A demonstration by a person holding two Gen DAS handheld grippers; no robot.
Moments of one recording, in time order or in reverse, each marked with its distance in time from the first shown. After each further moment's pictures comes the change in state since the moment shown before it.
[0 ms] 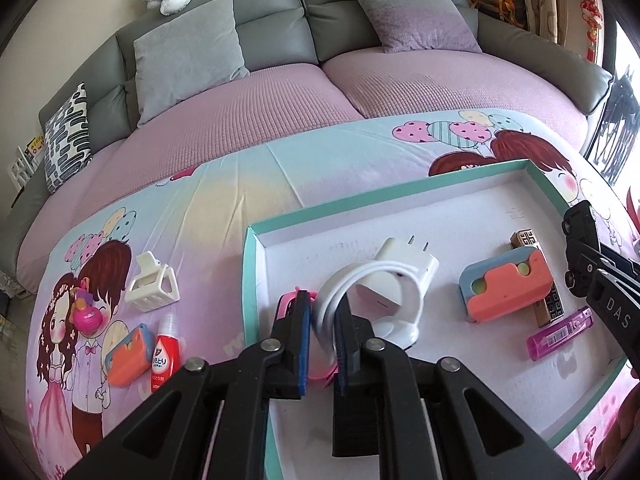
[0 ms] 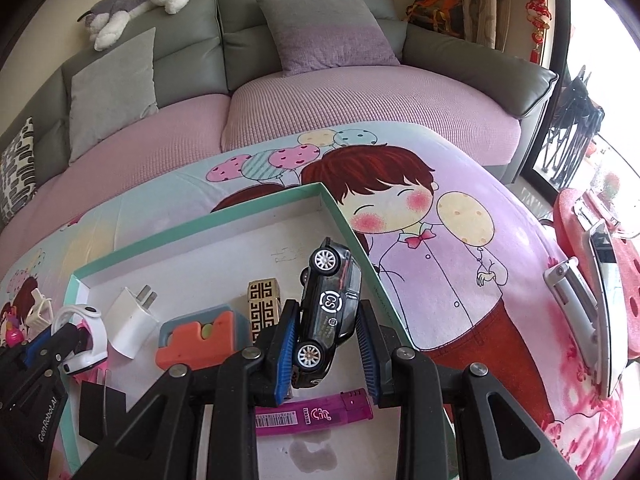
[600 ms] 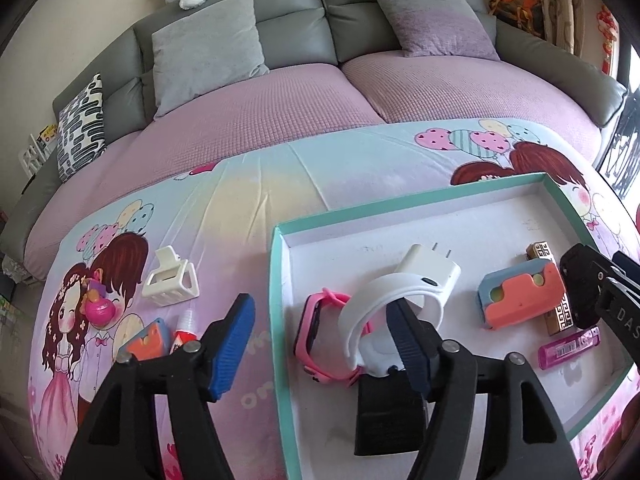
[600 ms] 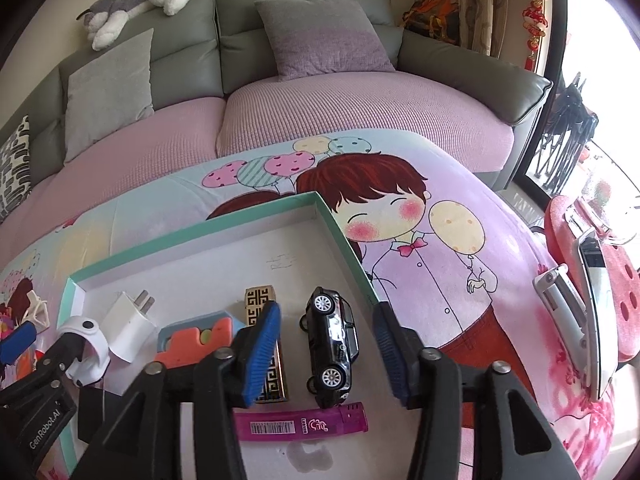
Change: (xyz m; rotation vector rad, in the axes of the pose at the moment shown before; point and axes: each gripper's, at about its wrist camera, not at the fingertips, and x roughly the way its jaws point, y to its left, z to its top) left arm -0.003 0.016 0.002 -0.054 0.001 0.040; right arm -0.009 0.002 0.005 -0.005 -0.029 -0.021
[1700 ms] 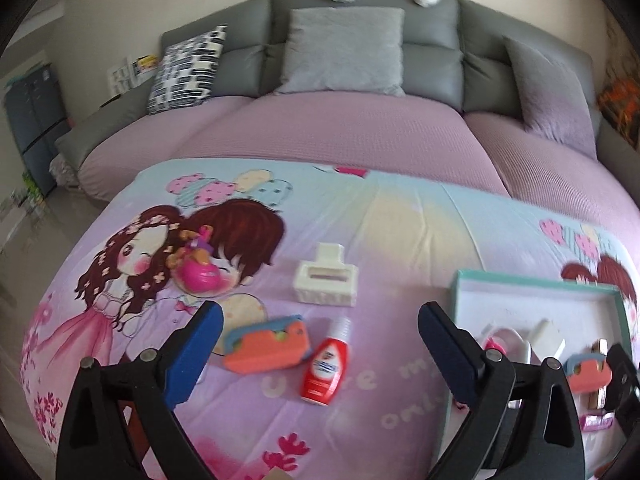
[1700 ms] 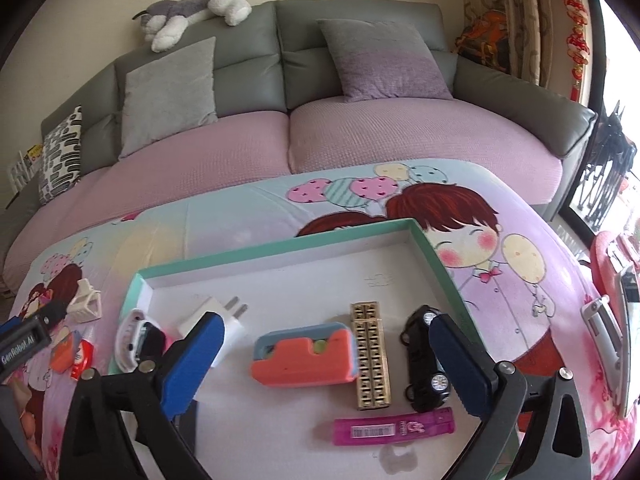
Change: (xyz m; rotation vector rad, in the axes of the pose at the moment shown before) left arm -0.016 0.129 -0.017 -0.384 -0.078 0.174; right arm -0.020 0.057 -0.004 -0.092 -0.078 0.190
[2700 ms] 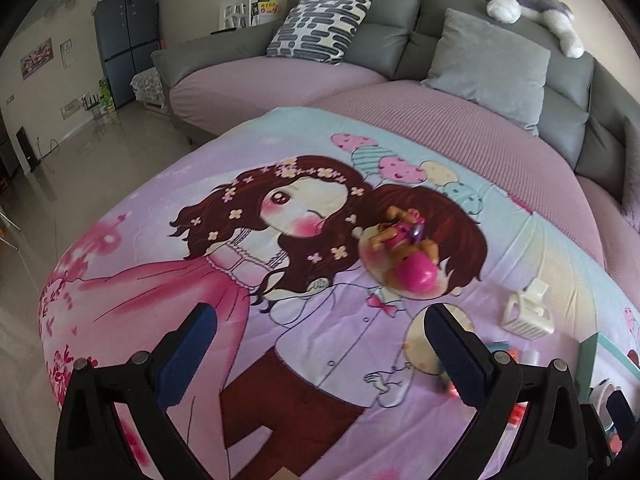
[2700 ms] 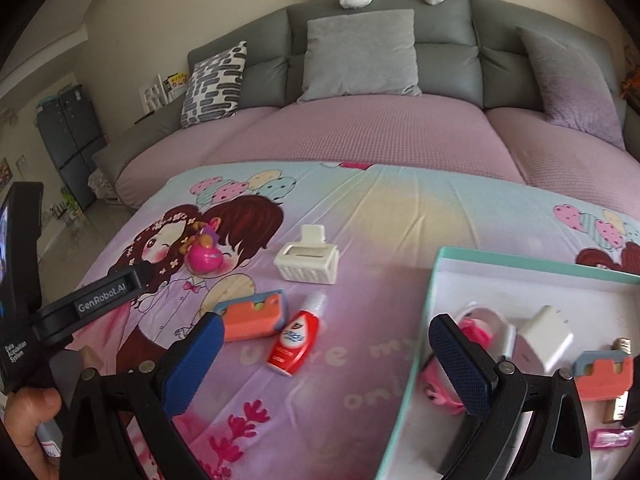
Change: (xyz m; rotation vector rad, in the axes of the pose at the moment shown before) left arm 0.032 0.164 -0.019 -0.311 0.083 0.188; right arm 0.010 0.210 -0.036 -0.312 0.094 0.432
